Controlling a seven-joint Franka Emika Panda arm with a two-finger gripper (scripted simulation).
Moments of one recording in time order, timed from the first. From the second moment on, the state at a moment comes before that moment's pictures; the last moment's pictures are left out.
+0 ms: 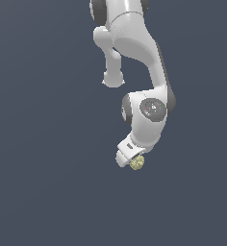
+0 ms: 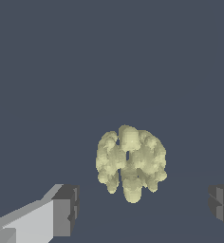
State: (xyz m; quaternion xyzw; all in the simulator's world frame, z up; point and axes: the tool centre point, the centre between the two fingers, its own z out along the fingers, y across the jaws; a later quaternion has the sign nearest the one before) arm 0.074 0.100 0.095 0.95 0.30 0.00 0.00
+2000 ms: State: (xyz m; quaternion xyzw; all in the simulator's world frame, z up) arm 0.078 0.106 0.041 0.95 0.32 0.00 0.00
